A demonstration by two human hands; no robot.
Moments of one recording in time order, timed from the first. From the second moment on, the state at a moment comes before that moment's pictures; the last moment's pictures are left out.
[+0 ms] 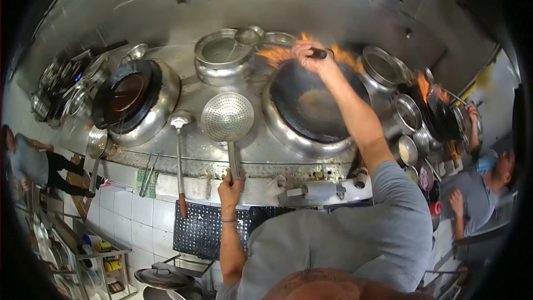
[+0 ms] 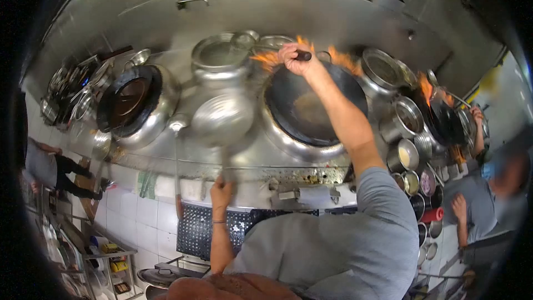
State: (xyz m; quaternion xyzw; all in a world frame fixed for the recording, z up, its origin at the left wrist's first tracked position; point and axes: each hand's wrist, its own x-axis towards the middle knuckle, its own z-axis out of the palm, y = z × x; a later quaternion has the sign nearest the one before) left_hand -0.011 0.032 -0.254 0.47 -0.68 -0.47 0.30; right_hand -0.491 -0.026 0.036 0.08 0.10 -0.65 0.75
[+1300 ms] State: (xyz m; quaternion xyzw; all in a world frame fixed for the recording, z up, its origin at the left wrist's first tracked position) left_hand -0.231 0.089 -0.129 0.07 0.14 -0.99 -0.03; right_hand -0.440 0.389 -0.090 -0.06 0.62 -0.73 0.29
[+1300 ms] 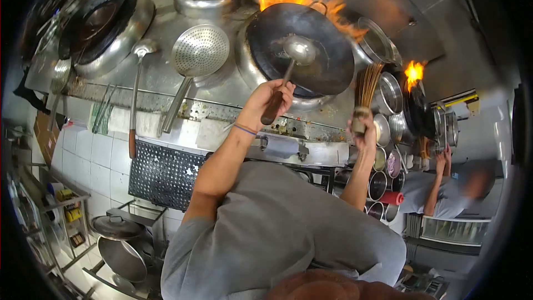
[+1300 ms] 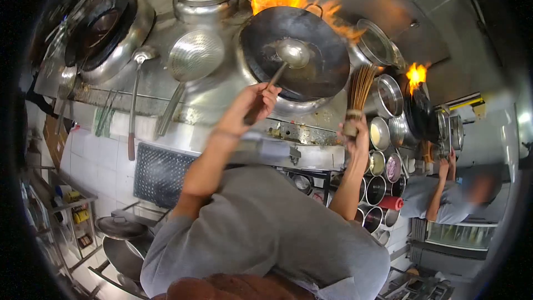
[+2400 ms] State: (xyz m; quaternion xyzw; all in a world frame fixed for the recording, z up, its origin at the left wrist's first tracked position) left_hand -0.130 0.060 -0.135 0.12 -0.94 -0.31 0.11; right_hand -0.483 0.253 -0.033 -0.27 0.96 -0.06 -0.03
